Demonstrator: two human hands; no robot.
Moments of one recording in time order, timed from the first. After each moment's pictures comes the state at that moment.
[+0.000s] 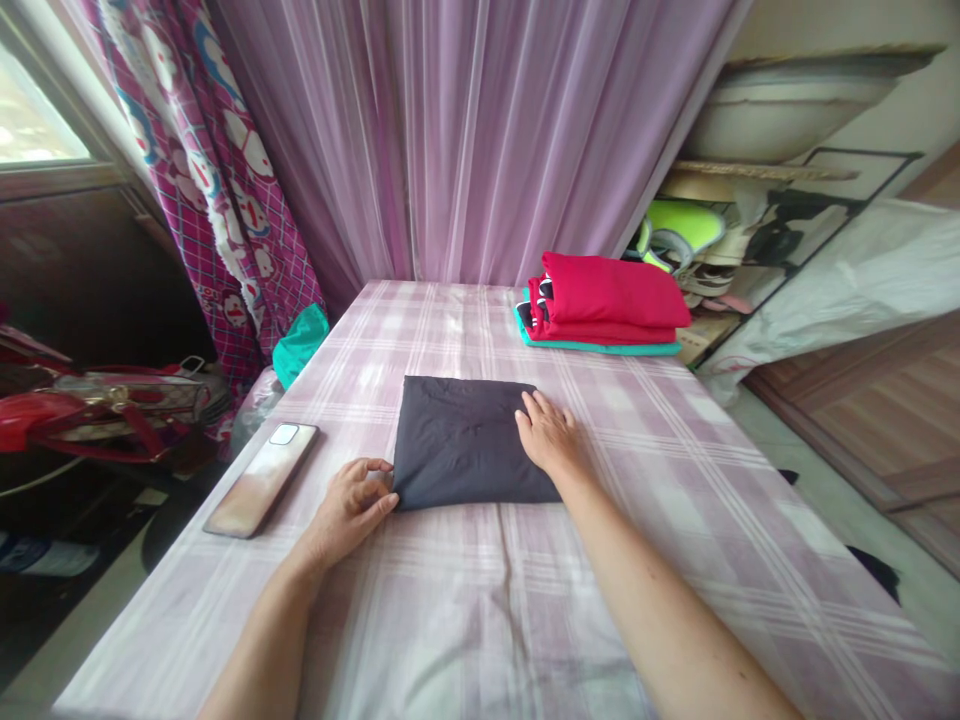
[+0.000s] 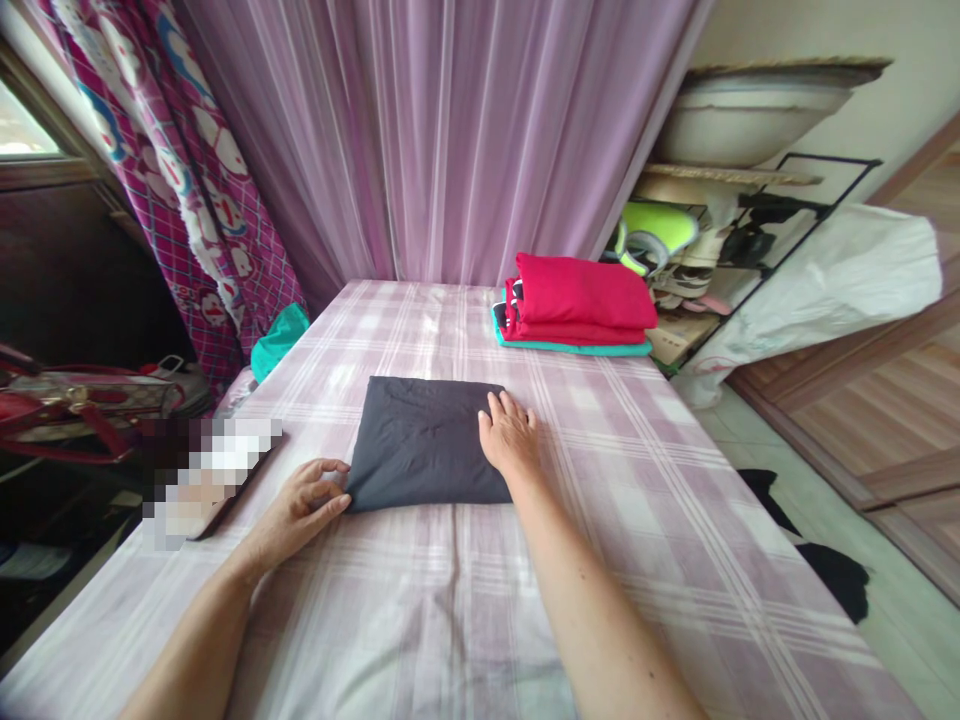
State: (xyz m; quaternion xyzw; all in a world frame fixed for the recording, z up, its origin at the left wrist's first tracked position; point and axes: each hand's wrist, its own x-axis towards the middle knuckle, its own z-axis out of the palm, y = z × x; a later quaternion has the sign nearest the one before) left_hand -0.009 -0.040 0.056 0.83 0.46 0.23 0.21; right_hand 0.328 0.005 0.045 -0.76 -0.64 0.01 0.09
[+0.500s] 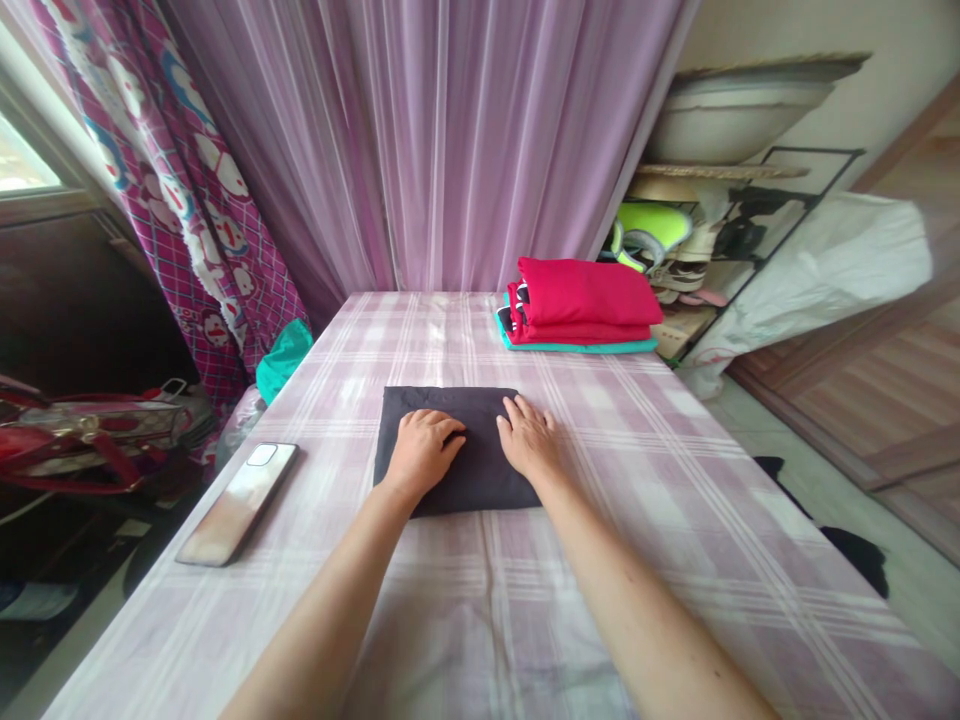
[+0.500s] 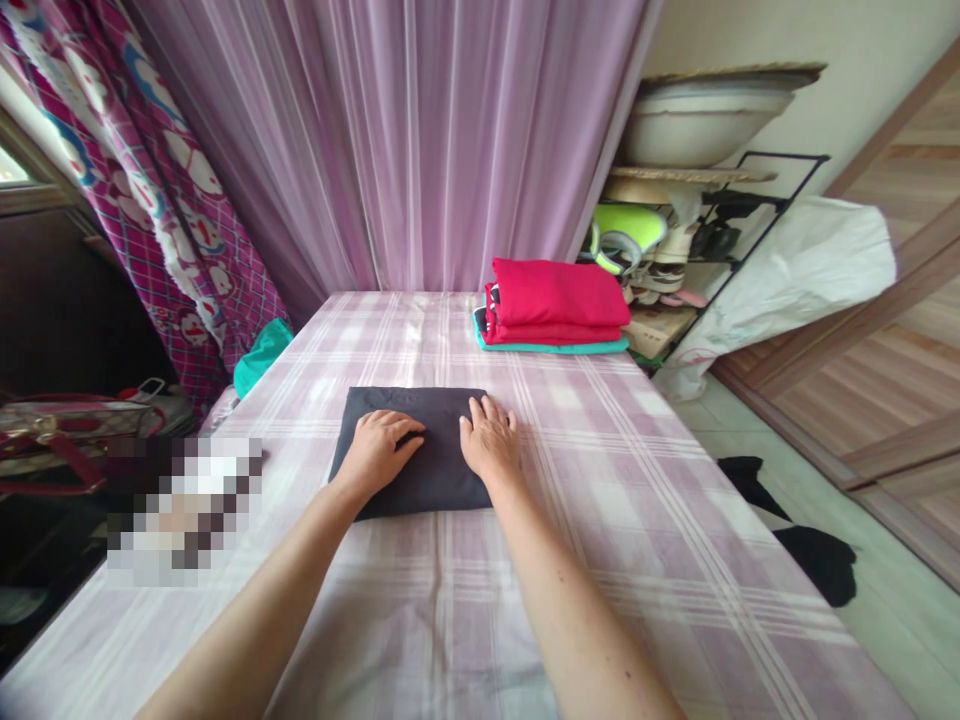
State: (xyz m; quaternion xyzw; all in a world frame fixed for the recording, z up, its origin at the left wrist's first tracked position) left_hand 0.132 0.014 0.093 0.86 0.44 0.23 0.10; right_hand 0.326 0.002 0.045 -0.76 -0.63 0.01 0.14
